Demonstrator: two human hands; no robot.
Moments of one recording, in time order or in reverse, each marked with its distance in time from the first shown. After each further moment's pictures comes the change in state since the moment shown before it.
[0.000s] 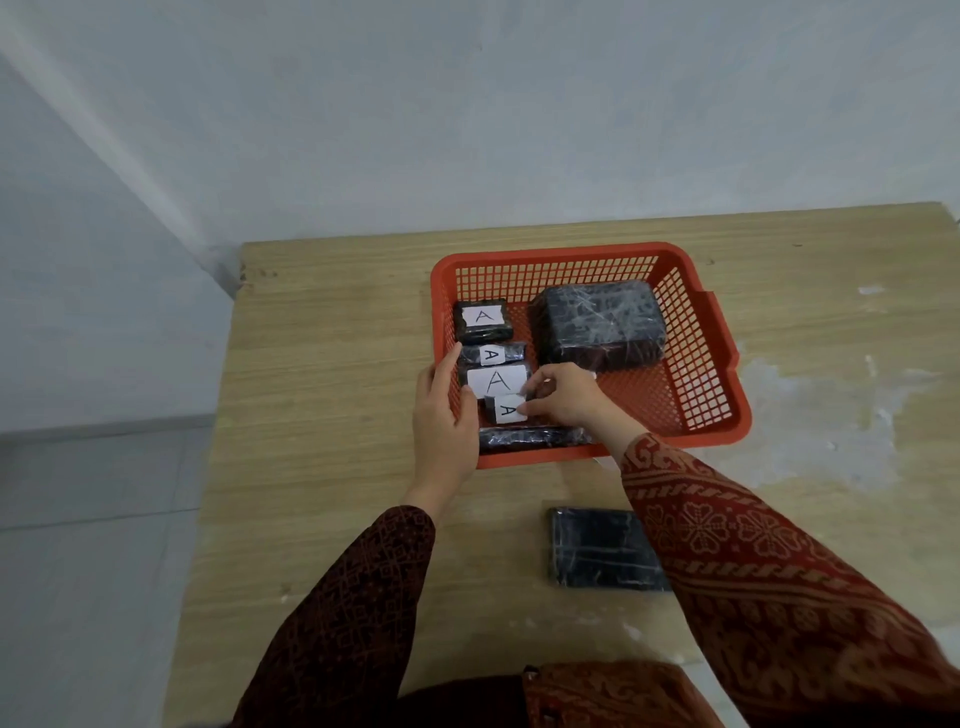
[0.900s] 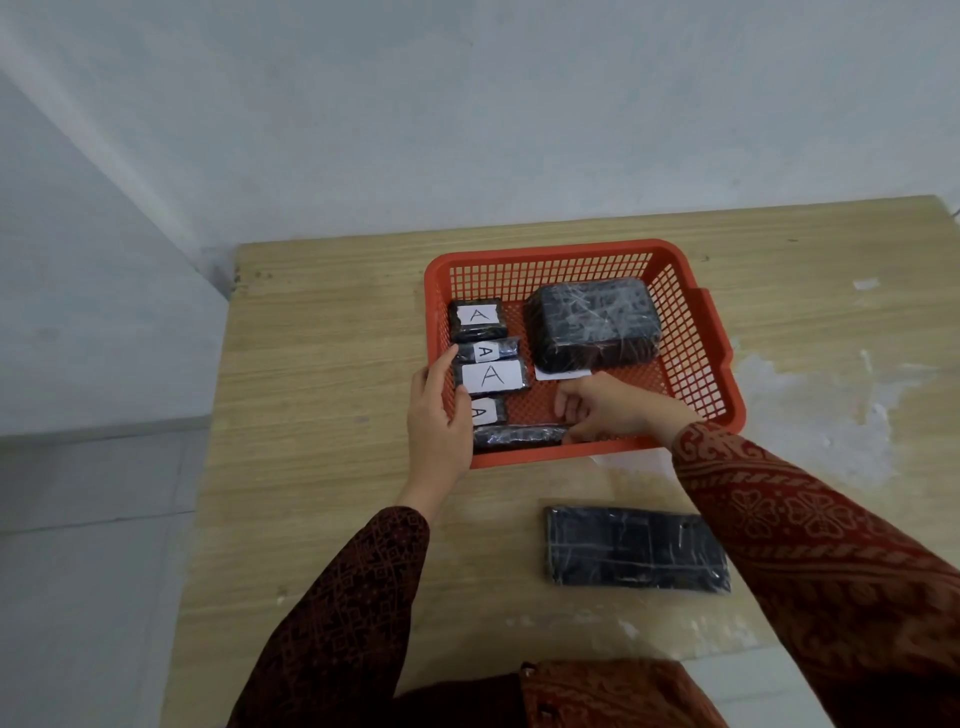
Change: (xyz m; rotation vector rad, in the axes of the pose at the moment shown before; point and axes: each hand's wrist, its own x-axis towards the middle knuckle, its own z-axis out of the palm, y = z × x) left_hand 0.002 -0.001 0.003 -0.007 -0.020 -0.017; right_hand 0.001 0.042 -0.046 -0.411 -0.338 -0.244
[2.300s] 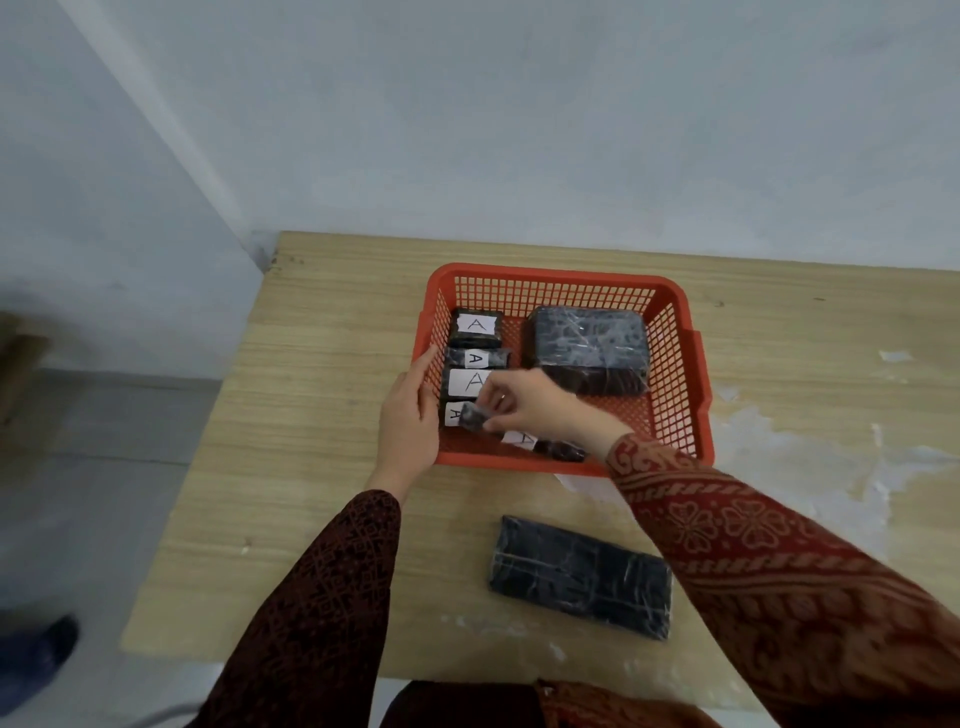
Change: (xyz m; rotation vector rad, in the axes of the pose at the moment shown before) left_hand -0.006 0.013 0.003 0.178 0.095 -0.032; right_hand 0.004 -0.052 -0.010 0.097 0.080 -0.320
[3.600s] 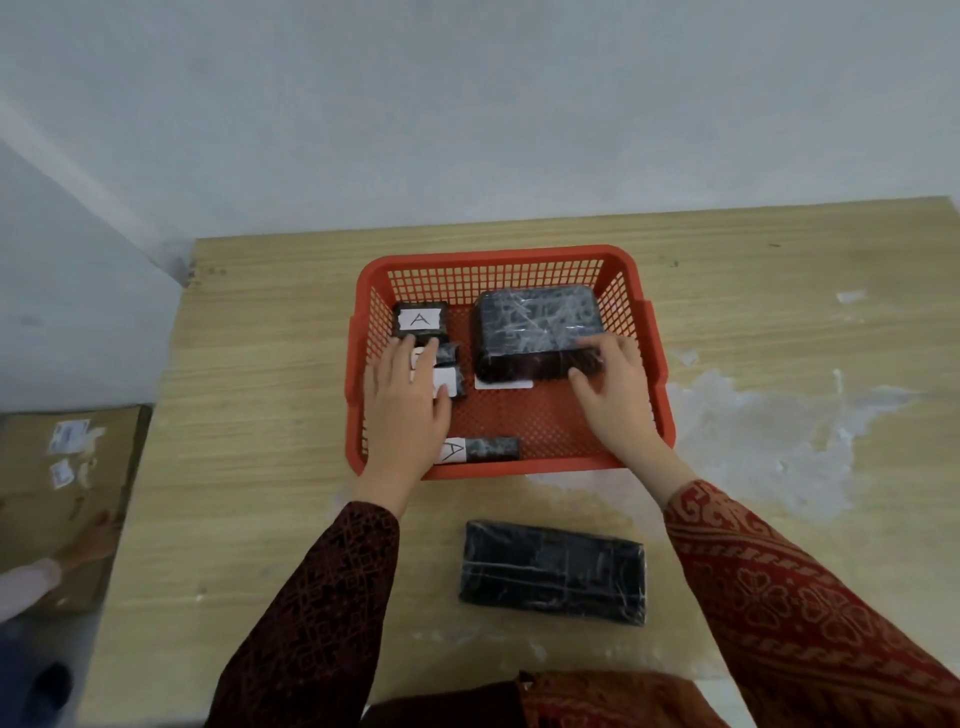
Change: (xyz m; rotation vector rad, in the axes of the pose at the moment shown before) left_hand 0.014 0.044 0.038 0.651 -0.145 0.250; right_hand -0.074 0.074 -0.027 0.075 0.852 0.267
